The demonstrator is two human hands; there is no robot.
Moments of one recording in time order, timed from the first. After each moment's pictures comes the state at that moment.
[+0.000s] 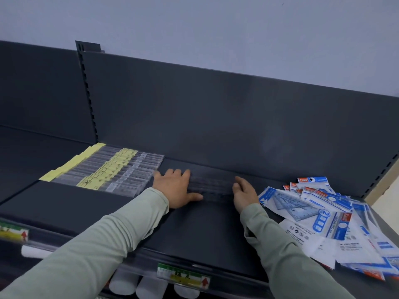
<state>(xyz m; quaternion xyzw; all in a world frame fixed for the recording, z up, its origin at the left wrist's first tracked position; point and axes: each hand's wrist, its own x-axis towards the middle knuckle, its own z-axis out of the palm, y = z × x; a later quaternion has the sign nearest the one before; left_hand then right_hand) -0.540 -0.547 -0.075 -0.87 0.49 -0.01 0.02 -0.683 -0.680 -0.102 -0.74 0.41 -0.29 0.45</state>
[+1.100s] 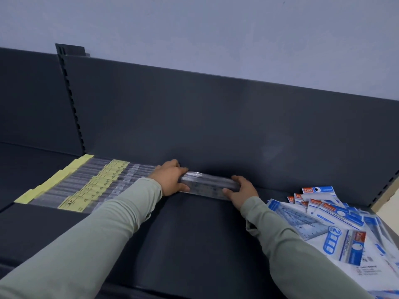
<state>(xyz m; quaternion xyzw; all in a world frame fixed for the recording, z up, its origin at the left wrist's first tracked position) -0.458 -0.597 -0.074 -0.84 0.54 0.04 -0.07 -0.653 -0.719 -0.087 -0.80 0.42 -0.20 0.37</state>
